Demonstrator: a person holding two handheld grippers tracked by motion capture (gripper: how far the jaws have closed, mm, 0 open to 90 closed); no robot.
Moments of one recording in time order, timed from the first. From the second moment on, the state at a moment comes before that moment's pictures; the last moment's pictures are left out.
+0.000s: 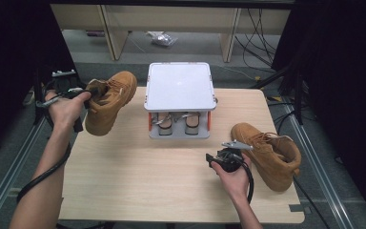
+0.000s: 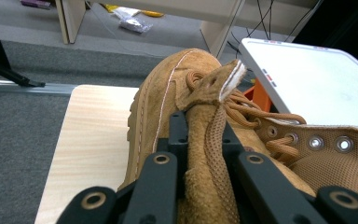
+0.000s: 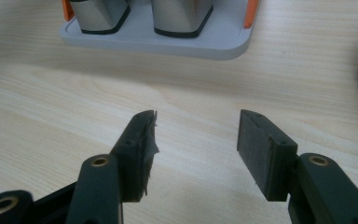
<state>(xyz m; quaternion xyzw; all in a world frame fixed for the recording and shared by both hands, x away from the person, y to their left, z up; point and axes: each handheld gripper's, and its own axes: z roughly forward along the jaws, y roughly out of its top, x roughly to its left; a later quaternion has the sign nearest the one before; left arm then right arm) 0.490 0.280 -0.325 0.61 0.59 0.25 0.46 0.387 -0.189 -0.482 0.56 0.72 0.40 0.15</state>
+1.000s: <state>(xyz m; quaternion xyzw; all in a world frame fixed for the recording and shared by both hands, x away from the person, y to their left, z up) 0.500 0.265 -0.302 0.61 0.59 0.25 0.47 0.388 -0.191 -0.484 0.54 0.73 0.39 0.15</state>
